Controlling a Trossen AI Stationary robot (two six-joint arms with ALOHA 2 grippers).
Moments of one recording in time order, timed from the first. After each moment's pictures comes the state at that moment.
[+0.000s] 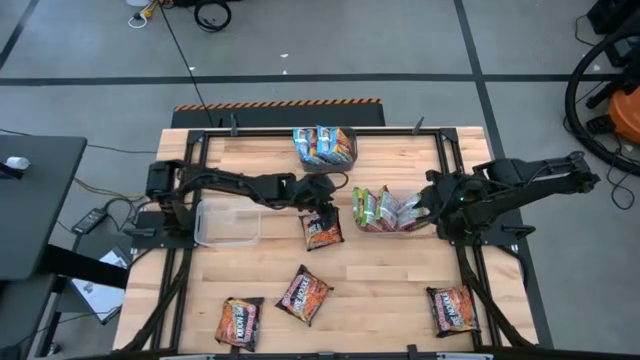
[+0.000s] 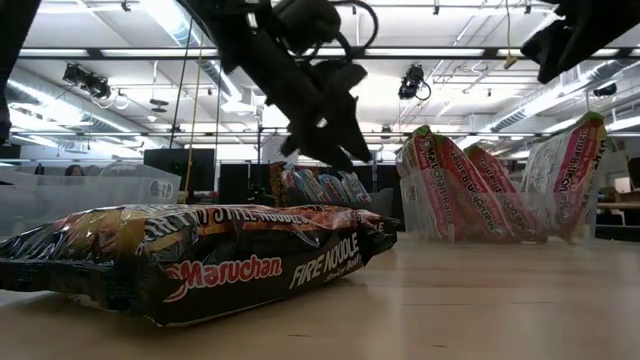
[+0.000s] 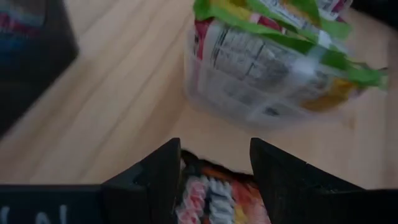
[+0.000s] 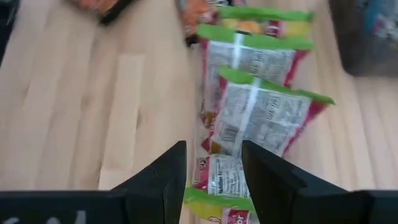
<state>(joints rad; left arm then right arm) 0.06 1.83 1.19 -0.09 -0.11 -0.39 0.18 0.75 0.88 -1.05 0.09 0.14</state>
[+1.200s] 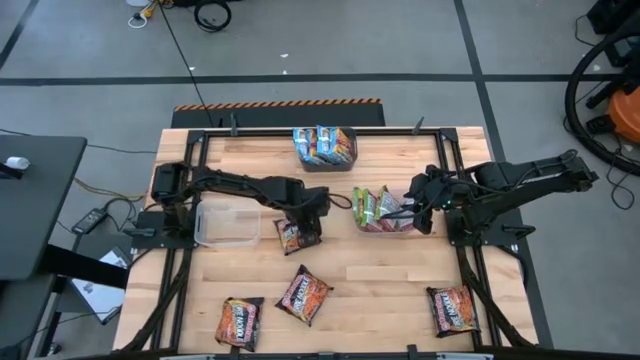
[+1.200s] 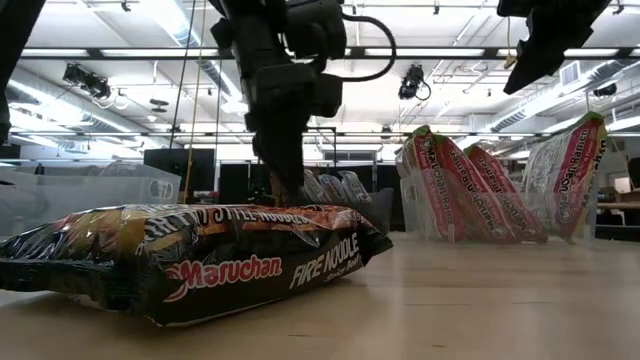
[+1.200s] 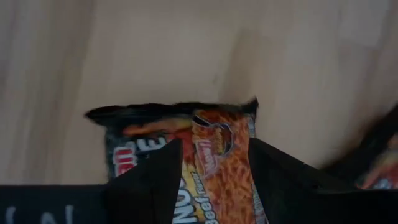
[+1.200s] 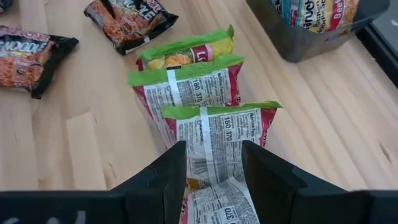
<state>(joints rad) 0.02 1.88 1.35 -0.68 0.08 -0.23 0.18 0.85 0.88 -0.95 0.32 0.45</state>
